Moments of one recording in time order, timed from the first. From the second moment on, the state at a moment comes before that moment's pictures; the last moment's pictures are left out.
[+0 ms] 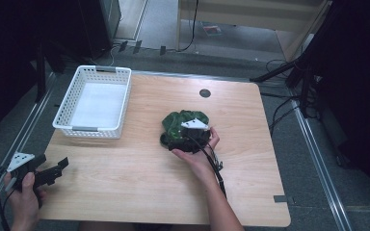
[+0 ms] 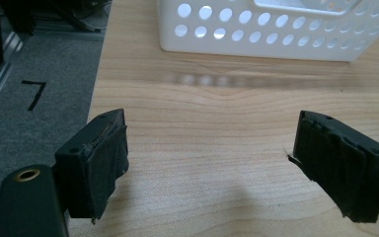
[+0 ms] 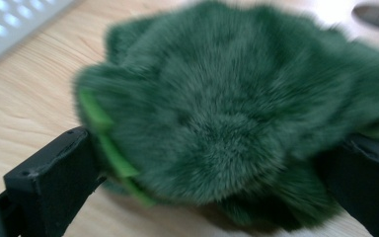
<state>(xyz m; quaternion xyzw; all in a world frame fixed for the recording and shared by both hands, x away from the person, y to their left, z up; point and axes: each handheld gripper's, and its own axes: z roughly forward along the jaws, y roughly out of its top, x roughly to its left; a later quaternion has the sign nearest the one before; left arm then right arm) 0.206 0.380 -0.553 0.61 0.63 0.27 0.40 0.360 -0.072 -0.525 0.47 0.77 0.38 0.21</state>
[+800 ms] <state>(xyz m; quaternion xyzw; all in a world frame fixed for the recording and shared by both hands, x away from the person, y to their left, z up) 0.232 0.244 -0.472 0.67 0.49 0.26 0.50 0.286 -0.092 -0.471 0.45 0.72 0.48 0.23</state>
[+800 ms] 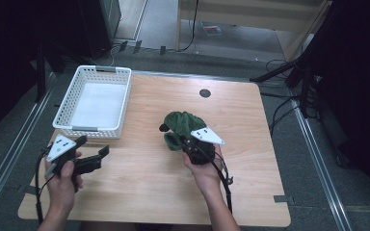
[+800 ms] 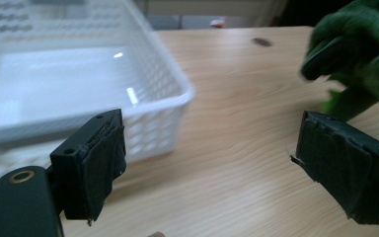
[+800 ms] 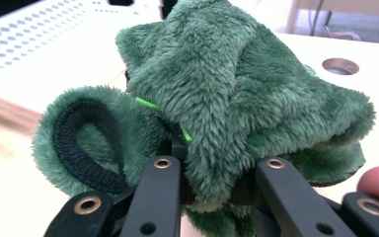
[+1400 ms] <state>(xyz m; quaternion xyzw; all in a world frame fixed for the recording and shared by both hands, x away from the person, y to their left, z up) 0.242 0.190 -0.513 0.73 0.43 0.18 0.49 0.234 -0.093 -0.502 0.41 0.75 0.48 0.18</state>
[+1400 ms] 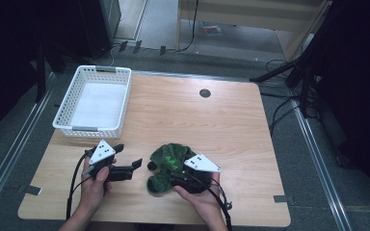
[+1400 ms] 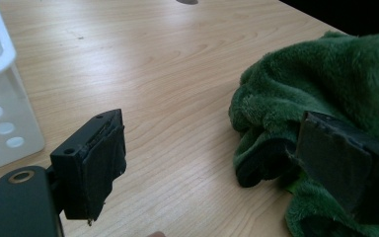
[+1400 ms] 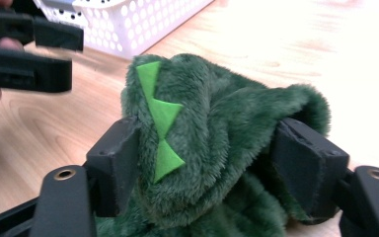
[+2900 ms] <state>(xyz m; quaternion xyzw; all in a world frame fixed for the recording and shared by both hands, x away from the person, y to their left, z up) 0.273 0.160 -0.548 0.77 0.47 0.08 0.43 0.283 -0.119 -0.527 0.45 0.77 0.44 0.10</state>
